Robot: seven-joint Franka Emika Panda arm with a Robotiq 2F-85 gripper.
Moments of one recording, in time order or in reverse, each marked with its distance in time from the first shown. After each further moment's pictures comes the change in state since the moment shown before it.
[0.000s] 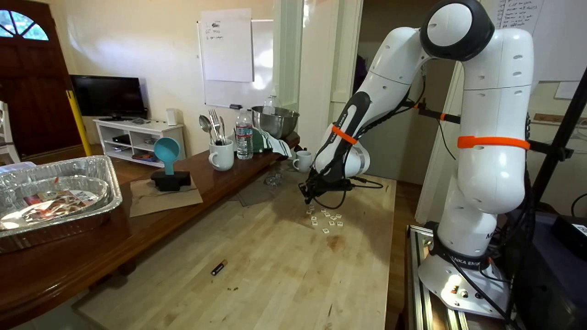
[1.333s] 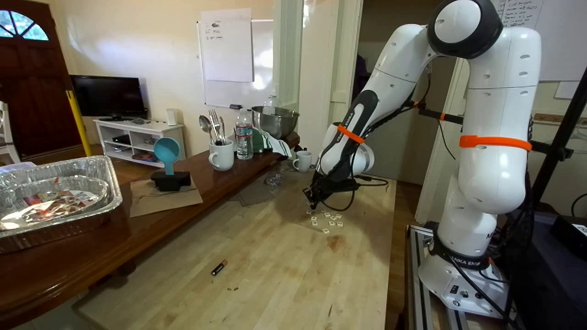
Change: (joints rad) arm 0.009 -0.040 -0.028 -0.034 -0.081 -0.102 -0.011
